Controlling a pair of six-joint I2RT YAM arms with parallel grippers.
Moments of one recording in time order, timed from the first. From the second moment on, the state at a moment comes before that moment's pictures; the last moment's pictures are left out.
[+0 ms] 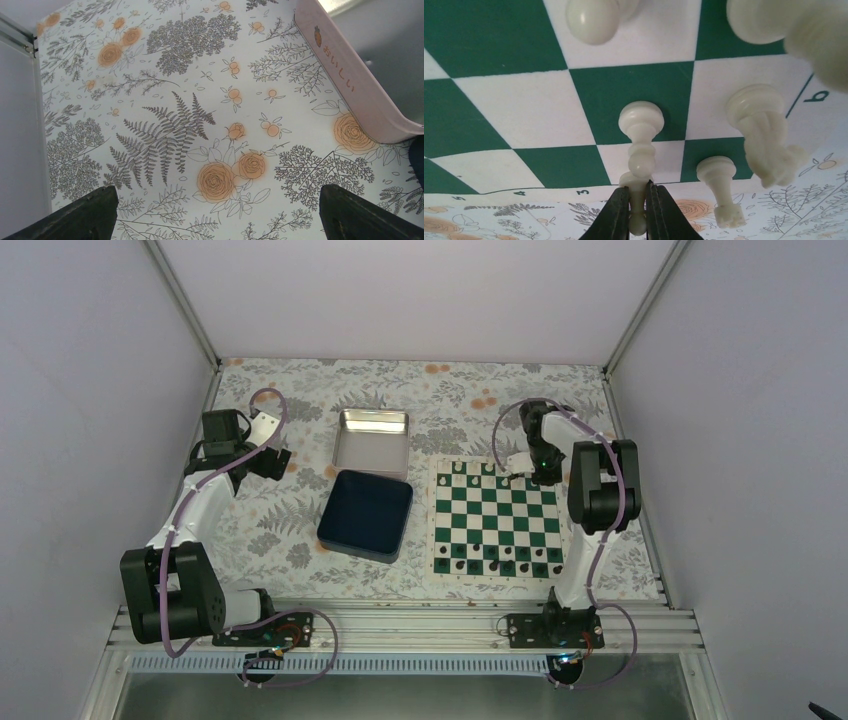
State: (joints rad) left arm 0.14 1.30 0.85 -0.33 0.19 0.50; right arm 0.09 1.98 1.37 -0.99 0.38 -1.36
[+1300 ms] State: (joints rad) left arm 0.14 1.29 0.85 -0.34 0.22 0.50; right arm 0.08 1.83 1.70 -1.21 0.19 -1.15
